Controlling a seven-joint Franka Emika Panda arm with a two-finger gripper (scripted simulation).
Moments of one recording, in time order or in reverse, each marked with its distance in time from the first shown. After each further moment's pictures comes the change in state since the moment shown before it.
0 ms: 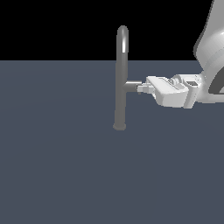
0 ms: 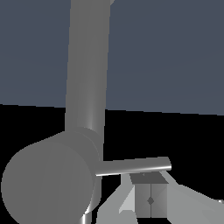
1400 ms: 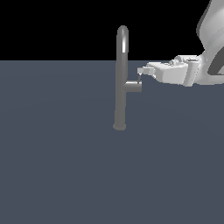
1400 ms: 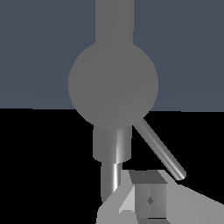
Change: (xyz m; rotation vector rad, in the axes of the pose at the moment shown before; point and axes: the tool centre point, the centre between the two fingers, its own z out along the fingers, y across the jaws) arm -0.050 -0.033 0.000 0.015 0.009 0.031
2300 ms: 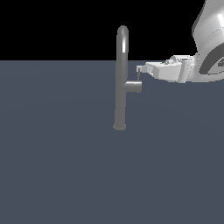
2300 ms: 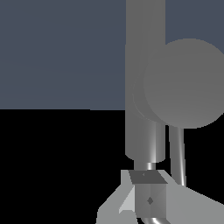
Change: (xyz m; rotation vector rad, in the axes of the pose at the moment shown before) arm 0.000 -0.037 0.000 -0.005 -0.005 0.017
